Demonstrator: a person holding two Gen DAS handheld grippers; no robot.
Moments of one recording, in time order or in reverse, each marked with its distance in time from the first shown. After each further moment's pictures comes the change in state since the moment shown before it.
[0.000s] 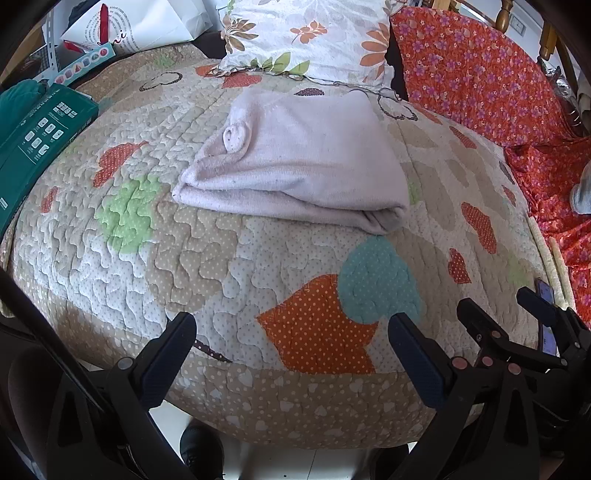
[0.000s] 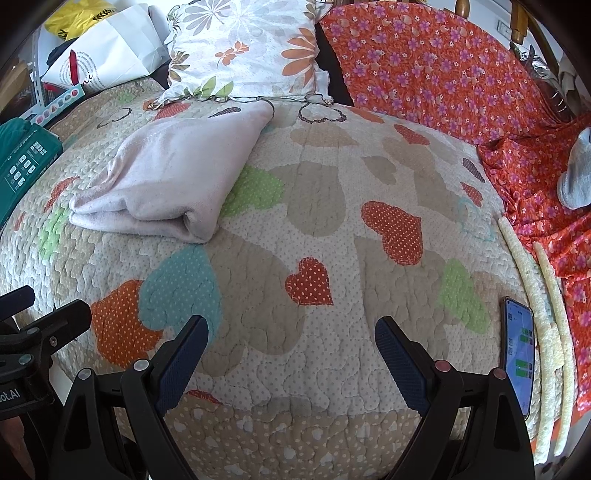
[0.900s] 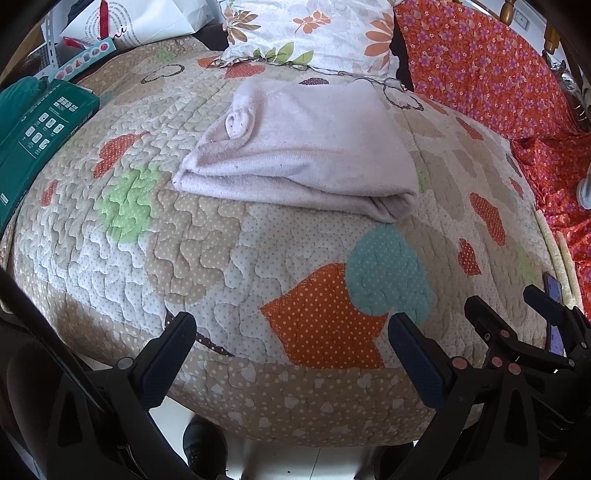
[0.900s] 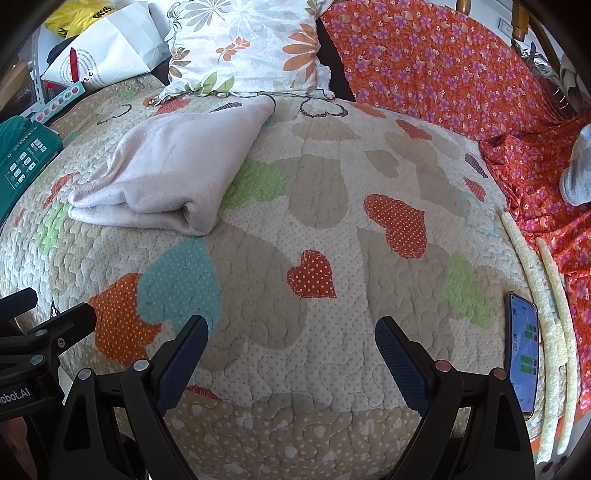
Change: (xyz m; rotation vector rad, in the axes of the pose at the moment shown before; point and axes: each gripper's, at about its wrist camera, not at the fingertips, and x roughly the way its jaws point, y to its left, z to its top) left arm 0.009 0.002 -0.005 0.003 0.026 0.019; right arm 0.006 0.000 -0.005 -0.001 0.010 0.007
